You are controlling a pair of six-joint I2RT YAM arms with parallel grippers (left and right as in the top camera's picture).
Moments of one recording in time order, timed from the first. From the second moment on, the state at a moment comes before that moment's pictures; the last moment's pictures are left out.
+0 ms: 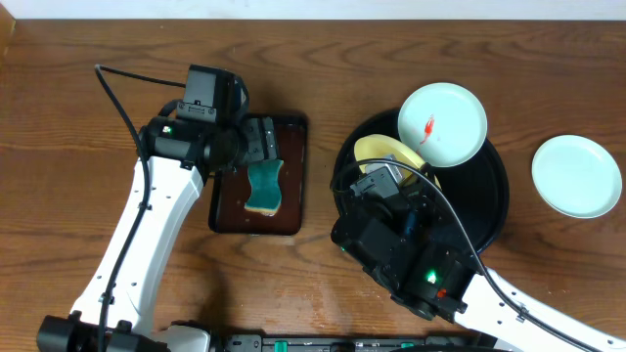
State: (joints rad) left arm -0.20 1.46 1.32 -0.96 0.17 -0.38; right arm 1.03 1.21 0.93 -0.67 1.24 -0.03
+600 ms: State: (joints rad) left arm -0.20 1.46 1.32 -0.96 0.17 -0.38; right arm 1.03 1.21 0.93 -0.65 1.24 -0.03
